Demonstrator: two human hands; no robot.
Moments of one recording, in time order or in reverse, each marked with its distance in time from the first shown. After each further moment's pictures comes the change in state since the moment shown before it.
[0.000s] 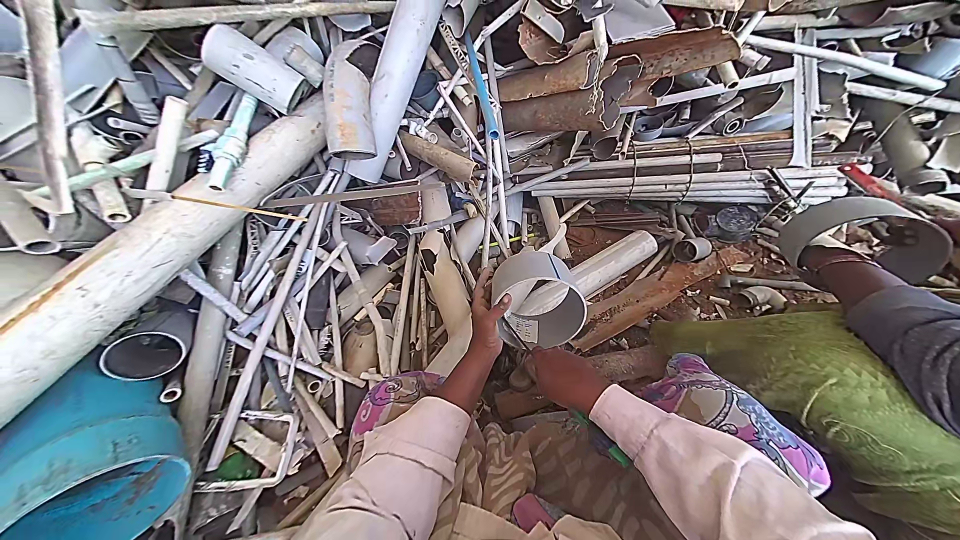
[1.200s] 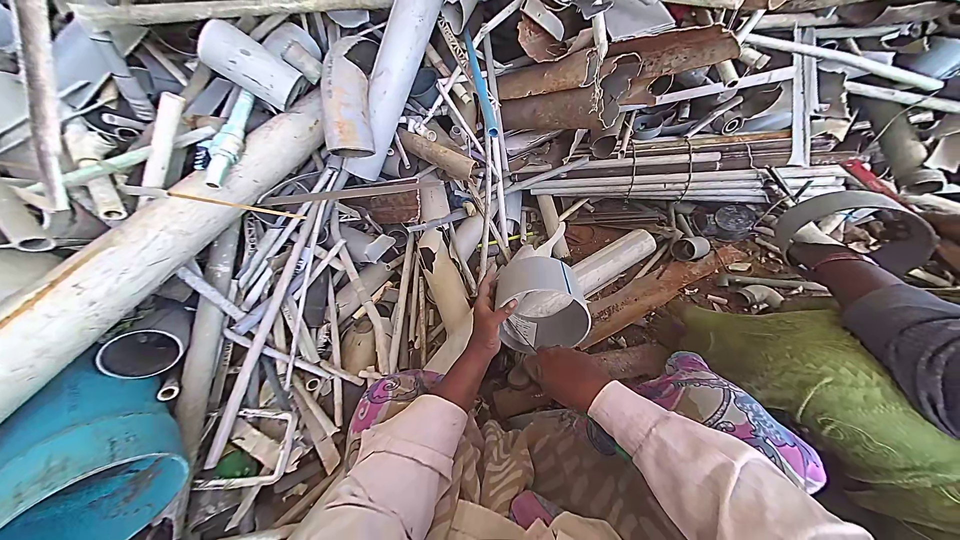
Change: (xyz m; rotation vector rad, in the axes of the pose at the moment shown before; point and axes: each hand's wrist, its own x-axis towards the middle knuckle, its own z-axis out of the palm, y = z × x) left_hand -0.001 0.001 -0.004 0.111 -0.141 0.012; right_hand -0.005 0.002 -0.002 -0.055 -0.011 0.049
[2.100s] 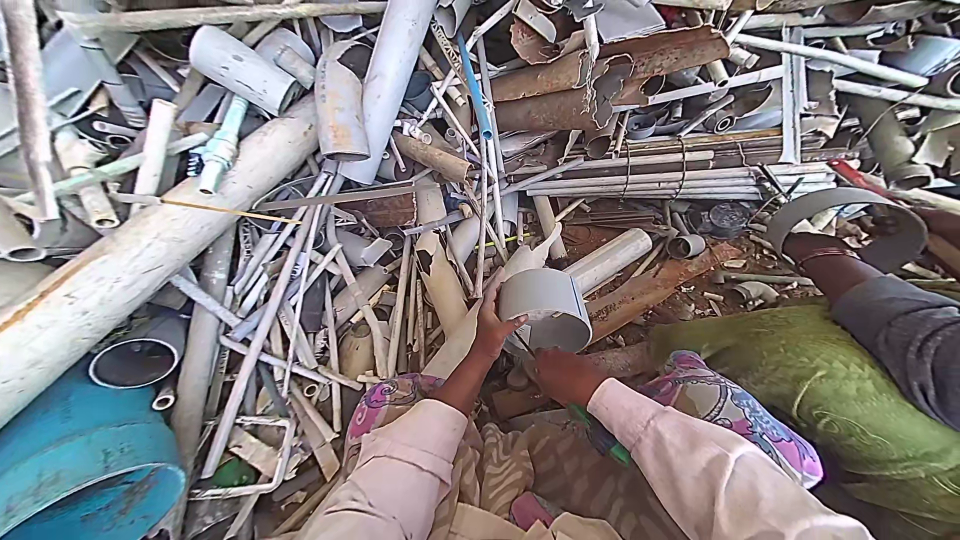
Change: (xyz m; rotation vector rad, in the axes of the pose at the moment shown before) left_hand -0.003 -0.012 -0.002 0.146 -0.113 0.102; right_hand 0.006 0.004 0.001 0.074 -0.037 -0.020
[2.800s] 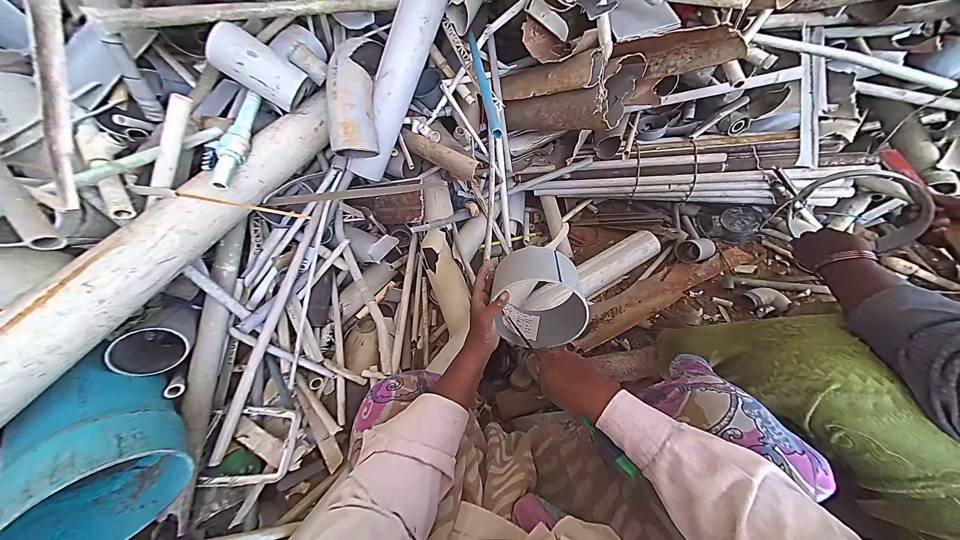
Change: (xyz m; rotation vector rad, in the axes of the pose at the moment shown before) left_hand 0.014 0.011 -0.007 -0.243 0.155 -0.051; right_hand -0.020 -0.009 -0.005 0.019 0.055 -0.004
